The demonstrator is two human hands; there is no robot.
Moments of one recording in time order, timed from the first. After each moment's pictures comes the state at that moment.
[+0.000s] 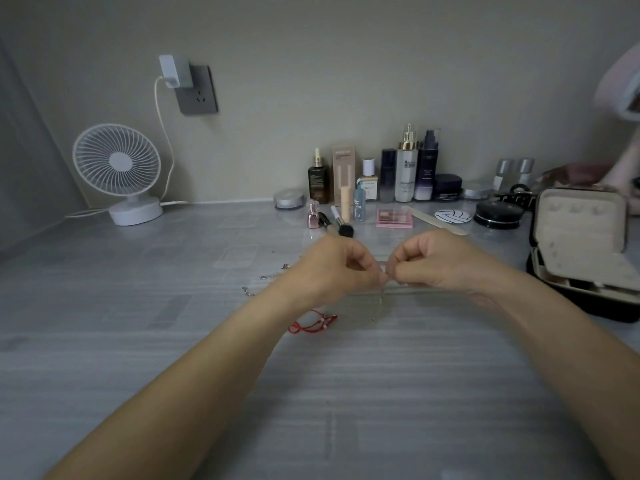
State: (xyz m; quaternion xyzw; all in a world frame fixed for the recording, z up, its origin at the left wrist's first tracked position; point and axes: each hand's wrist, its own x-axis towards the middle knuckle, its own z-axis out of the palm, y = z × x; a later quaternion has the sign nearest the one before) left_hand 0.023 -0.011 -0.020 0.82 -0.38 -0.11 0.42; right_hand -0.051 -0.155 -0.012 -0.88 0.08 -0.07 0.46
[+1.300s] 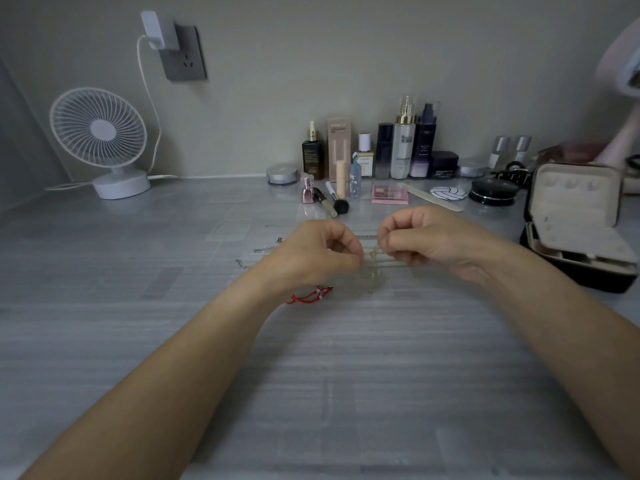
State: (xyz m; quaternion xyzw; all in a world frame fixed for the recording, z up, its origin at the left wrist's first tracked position) left_hand 0.019 0.008 -0.031 0.81 -0.34 -0.14 0.47; right_hand -0.050 -0.152 -0.019 -0.85 0.06 -0.04 0.53
